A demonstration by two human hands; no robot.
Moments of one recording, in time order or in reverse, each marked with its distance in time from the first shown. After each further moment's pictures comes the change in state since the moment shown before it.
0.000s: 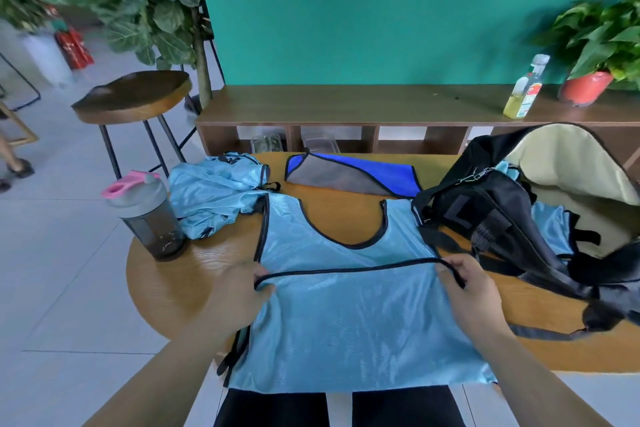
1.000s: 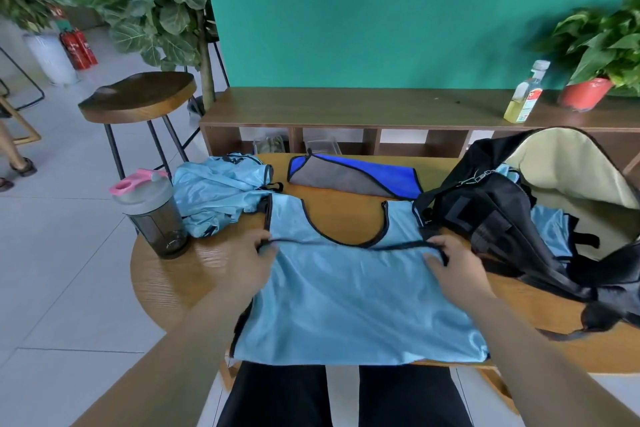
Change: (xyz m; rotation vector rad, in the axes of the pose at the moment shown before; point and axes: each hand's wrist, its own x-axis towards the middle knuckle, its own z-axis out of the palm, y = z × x) left_hand 0.034 0.021 0.001 -0.537 0.214 -0.203; right_hand 0.046 -0.012 0.009 -0.295 -0.131 -0.011
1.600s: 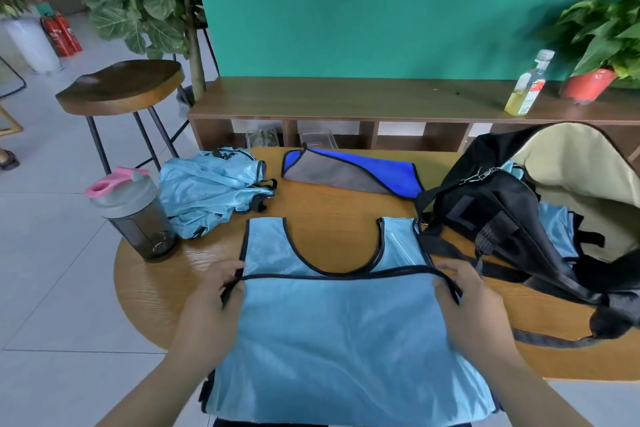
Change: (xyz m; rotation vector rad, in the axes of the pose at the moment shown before) left_hand -0.078 -0.010 -0.042 0.075 0.047 0.130; right_hand -0.067 -0.011 -0.002 0.006 0.099 -0.030
